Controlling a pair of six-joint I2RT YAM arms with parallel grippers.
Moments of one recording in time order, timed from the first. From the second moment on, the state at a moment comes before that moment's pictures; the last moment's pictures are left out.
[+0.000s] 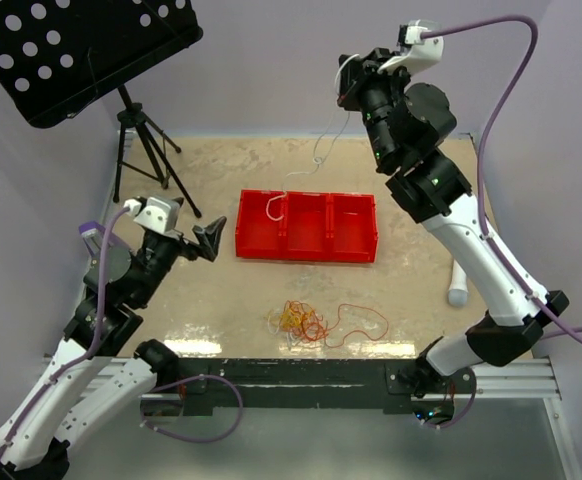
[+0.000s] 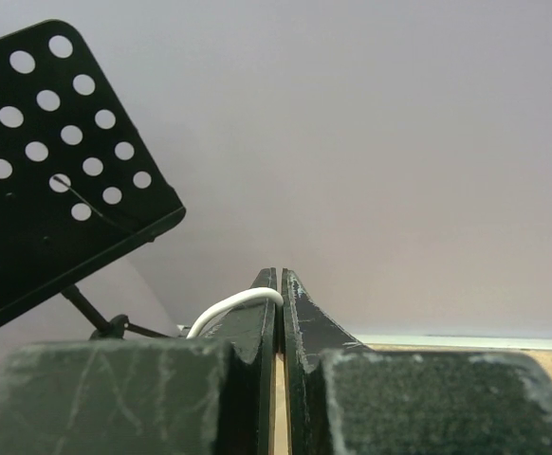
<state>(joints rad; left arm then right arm) -0.58 0.55 0.82 -0.18 -0.15 0.01 0.70 1.49 1.90 -0.09 0.48 0.22</state>
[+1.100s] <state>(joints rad) -0.56 0.52 0.74 -0.17 -0.01 0.12 0.56 1.46 1.77 -0.07 0.48 0.23</state>
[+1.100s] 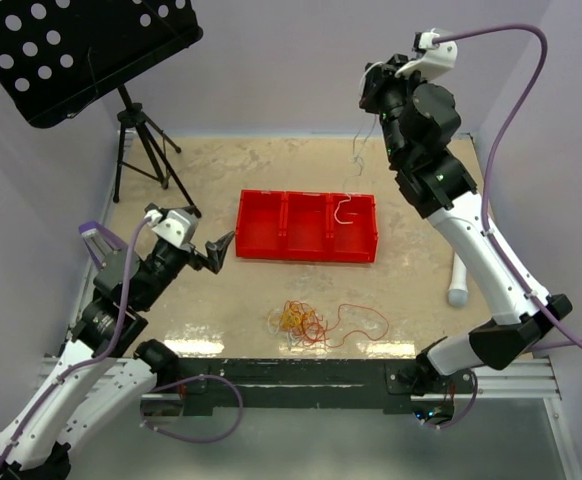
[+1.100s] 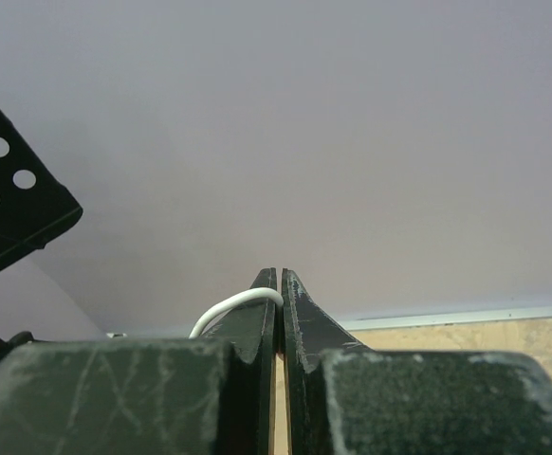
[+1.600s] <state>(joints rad) -0.56 0.52 0.74 -0.17 0.01 0.12 0.54 1.42 1.56 -0.04 0.48 0.26</state>
